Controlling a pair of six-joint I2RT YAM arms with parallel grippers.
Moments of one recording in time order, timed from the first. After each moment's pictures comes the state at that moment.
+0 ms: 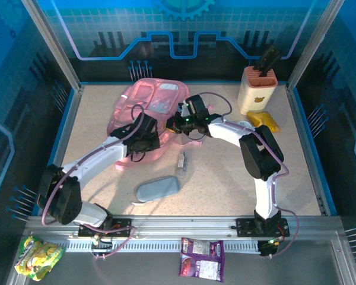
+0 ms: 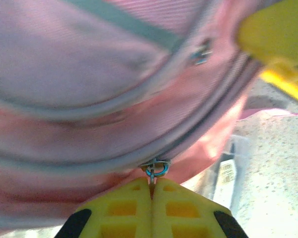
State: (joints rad) left arm -0.47 1.41 1.03 -0.65 -0.08 -0.70; right arm 0.54 2.02 1.43 -0.08 -0.58 0.93
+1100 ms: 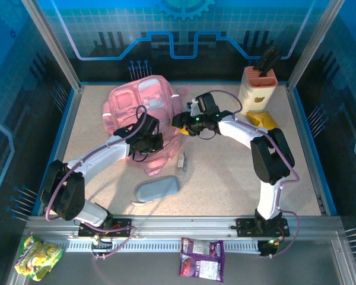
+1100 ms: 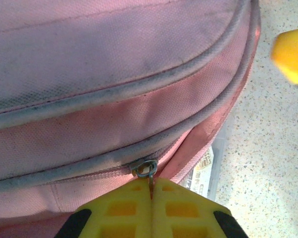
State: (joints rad) left arm -0.50 1.48 1.05 -0.58 0.05 -0.70; right arm 0.50 1.92 1.37 -0.21 -0.63 0.84
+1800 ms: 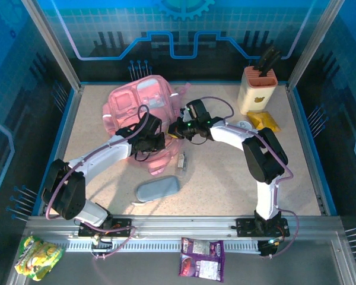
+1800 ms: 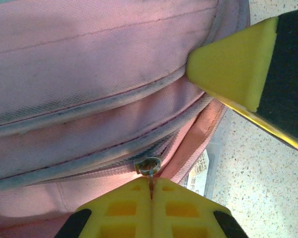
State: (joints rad) left arm -0.52 1.49 1.06 -0.58 0.01 -0.71; right arm 0.56 1.97 1.36 -0.12 -0.57 0.94
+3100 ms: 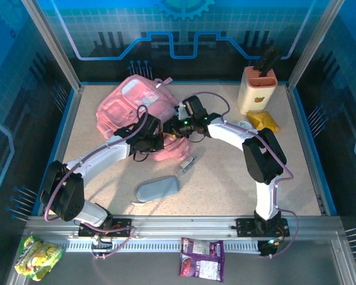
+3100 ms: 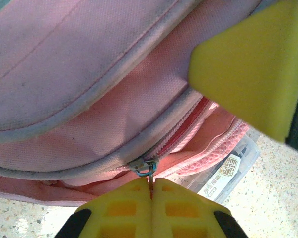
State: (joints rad) left arm -0.51 1.48 1.06 -0.60 0.02 -0.69; right arm 0.59 1.97 1.44 -0.22 -0.60 0.83
